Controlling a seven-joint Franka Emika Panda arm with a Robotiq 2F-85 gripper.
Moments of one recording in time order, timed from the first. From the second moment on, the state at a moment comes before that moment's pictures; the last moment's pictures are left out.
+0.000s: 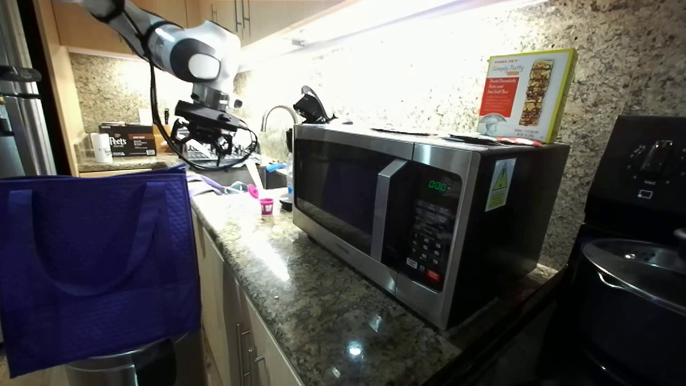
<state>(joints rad) 0.22 0.48 0.25 -1.50 0.29 2.01 -0.77</state>
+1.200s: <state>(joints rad) 0.06 0.84 0.34 -1.12 0.40 1.86 -1.21</state>
